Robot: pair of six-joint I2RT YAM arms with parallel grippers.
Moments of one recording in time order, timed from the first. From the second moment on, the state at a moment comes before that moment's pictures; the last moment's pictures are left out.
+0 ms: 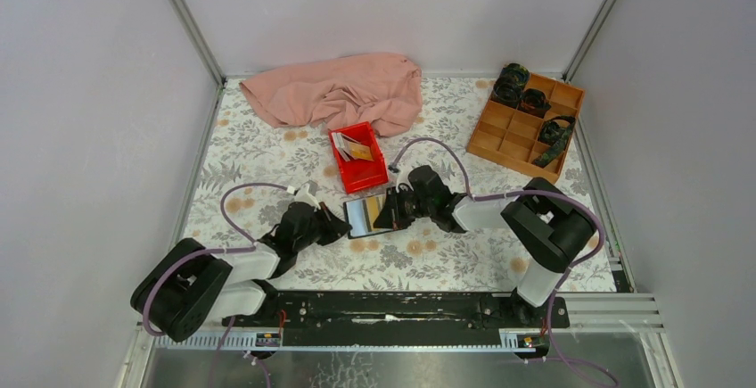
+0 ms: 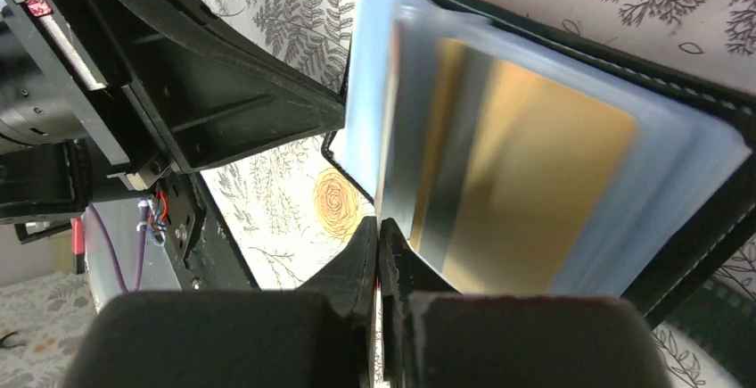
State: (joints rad) left arm -0.54 1.24 0.11 0.56 0.12 -0.91; right arm 0.78 1.72 0.70 0.39 -0.46 0.62
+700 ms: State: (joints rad) left arm -0.54 0.90 0.17 0.21 0.16 -0.80; right arm 0.78 1.34 0.58 0.14 -0.43 0.43
